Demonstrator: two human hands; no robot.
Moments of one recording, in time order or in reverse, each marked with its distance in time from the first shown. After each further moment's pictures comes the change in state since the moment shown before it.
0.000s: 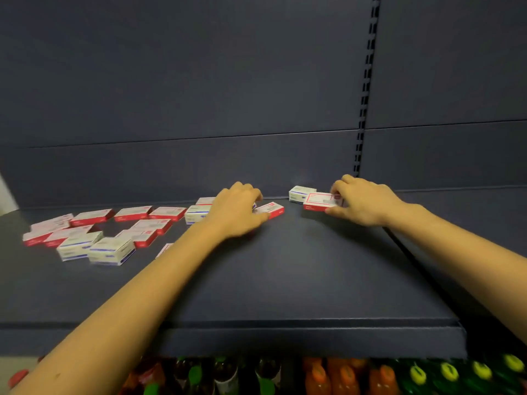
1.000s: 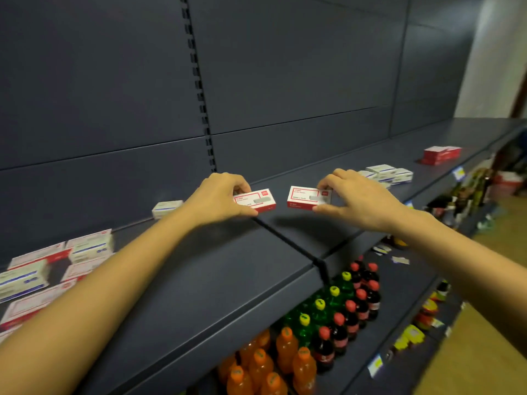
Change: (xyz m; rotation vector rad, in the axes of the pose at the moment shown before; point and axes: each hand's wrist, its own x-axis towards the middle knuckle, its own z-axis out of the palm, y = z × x) left_hand 0.047 0.134 -0.012 -0.554 -0.098 0.600; right_hand -0.184 0.051 -0.055 -0.088 0.155 0.471
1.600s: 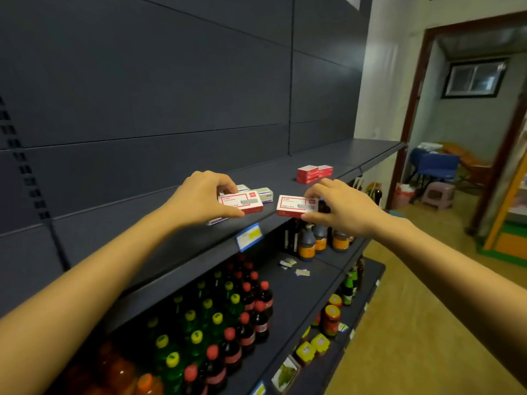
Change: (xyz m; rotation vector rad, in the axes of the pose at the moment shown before) left_hand 0.125 0.216 0.119 -0.101 0.026 0.182; right_hand -0.097 0.250 -0.056 -0.095 -0.040 0.165
